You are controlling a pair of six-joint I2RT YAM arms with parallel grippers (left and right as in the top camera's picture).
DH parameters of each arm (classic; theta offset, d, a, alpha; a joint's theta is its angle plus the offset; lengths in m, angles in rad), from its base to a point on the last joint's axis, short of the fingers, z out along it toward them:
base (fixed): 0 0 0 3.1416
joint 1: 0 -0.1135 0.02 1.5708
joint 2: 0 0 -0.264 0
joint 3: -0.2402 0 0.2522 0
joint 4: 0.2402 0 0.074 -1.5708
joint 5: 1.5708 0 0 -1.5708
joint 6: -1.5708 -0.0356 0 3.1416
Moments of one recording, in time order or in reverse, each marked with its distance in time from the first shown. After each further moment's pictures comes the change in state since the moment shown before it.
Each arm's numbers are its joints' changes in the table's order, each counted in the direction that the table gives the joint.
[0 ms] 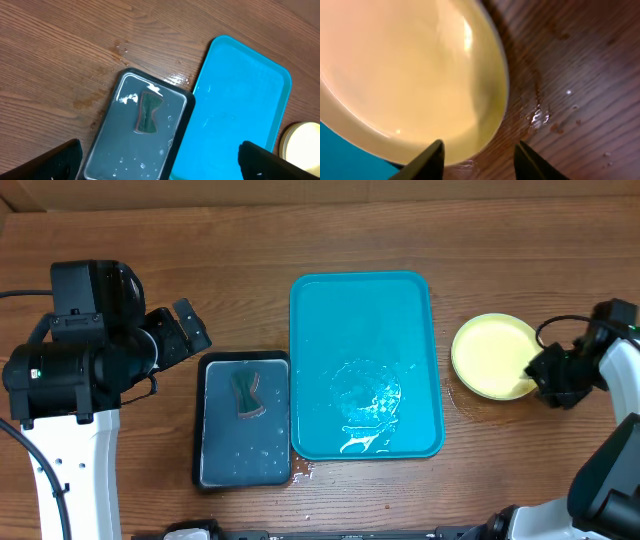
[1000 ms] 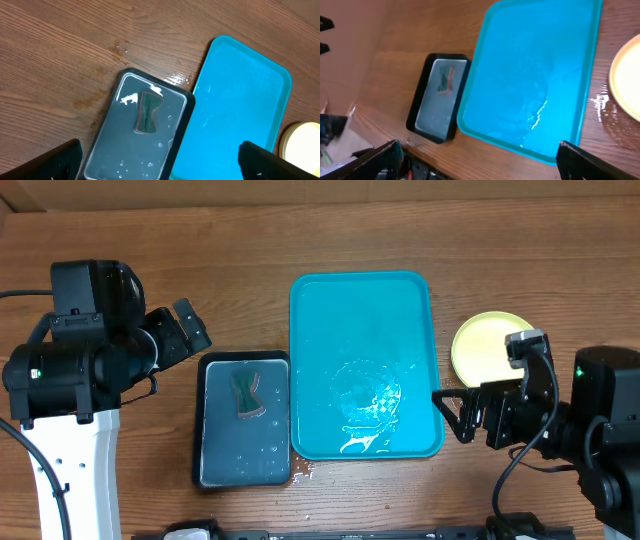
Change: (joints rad) left arm 0.000 0.000 0.000 0.000 0.000 0.000; right arm -0.504 -0.797 -0.136 0.253 -0.338 0.323
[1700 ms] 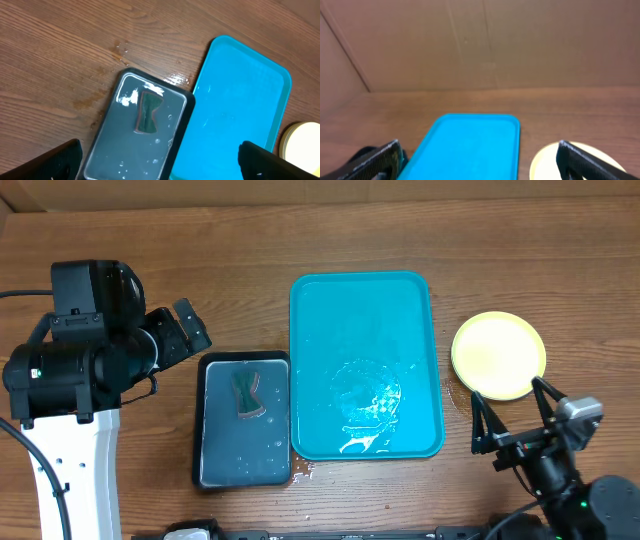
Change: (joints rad) left arm 0.000 0.000 0.000 0.000 0.000 0.000; right arm 0.144 -0.696 0.672 -0.725 0.193 0.010
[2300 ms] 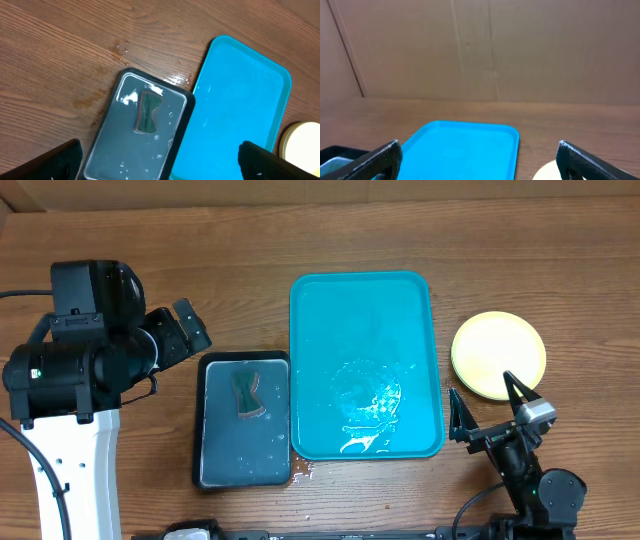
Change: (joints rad) left arm 0.000 0.000 0.000 0.000 0.000 0.000; right arm 0.002 -0.172 0.564 -0.572 -0.026 0.004
